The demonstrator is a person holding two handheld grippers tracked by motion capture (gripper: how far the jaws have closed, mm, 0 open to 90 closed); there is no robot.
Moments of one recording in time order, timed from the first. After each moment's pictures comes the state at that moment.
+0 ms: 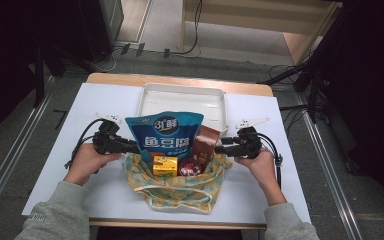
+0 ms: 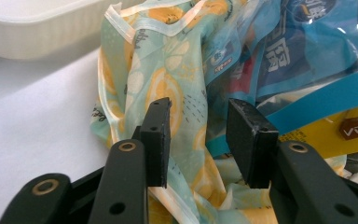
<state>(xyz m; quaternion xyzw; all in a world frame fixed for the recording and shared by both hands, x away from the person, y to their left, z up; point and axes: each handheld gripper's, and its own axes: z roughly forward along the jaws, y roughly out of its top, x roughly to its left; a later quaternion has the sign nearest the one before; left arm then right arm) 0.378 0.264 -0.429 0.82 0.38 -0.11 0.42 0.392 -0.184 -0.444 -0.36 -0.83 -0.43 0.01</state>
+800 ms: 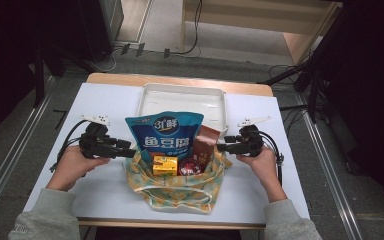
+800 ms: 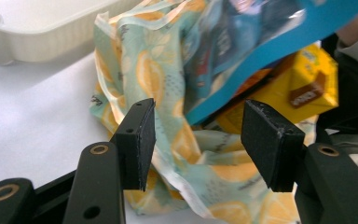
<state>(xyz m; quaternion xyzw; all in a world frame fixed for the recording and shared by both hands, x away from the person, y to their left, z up) 0.351 0.280 -0.399 0.83 0.35 -0.08 0.43 0.401 -0.191 -0.450 -0.38 -0.82 -0.42 0.00</state>
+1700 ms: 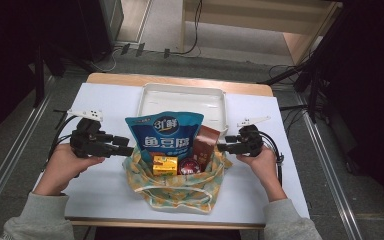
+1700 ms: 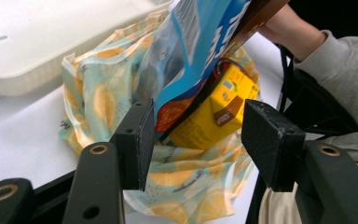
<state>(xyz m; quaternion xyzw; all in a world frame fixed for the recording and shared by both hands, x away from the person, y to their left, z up) 0.330 0.274 -0.350 0.82 0.34 -0.08 0.45 0.402 -0.191 -0.451 -0.38 -0.83 -0.41 -0.02</state>
